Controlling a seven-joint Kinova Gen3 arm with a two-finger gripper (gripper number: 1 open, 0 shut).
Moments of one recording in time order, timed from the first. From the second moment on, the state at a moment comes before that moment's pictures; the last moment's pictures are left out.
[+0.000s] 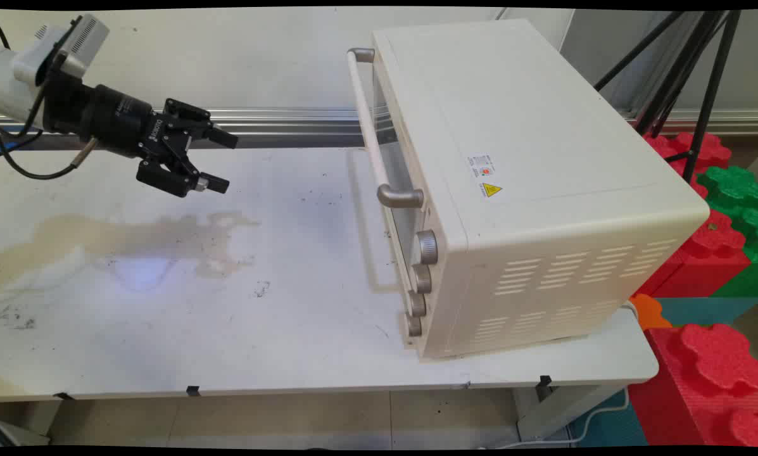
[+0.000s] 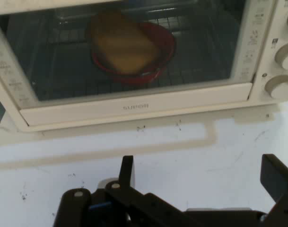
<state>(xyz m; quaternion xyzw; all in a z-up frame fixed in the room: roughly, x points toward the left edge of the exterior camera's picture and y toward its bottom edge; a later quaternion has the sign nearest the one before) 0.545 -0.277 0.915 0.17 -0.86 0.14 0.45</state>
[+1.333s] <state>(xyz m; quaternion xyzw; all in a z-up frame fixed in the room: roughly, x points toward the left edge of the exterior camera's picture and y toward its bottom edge) 0.484 -0.331 0.976 0.15 -0.82 0.17 0.53</state>
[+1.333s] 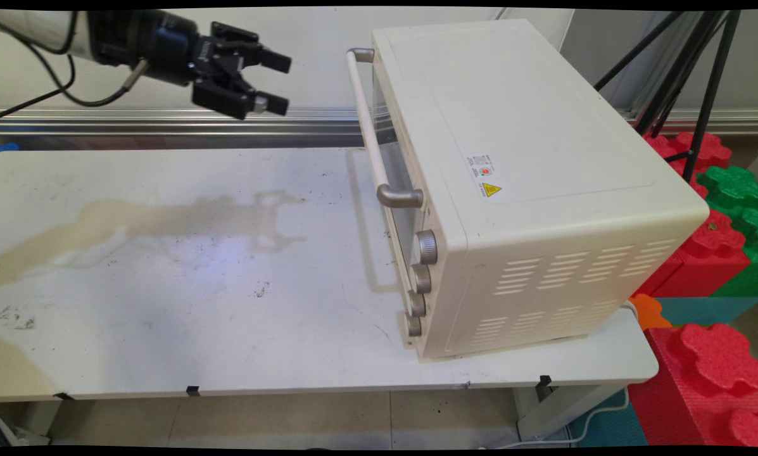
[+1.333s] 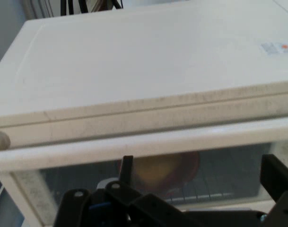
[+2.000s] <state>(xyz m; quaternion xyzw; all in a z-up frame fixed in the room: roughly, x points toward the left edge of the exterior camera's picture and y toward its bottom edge) 0.434 -0.365 0.966 0.16 -0.81 0.15 0.54</state>
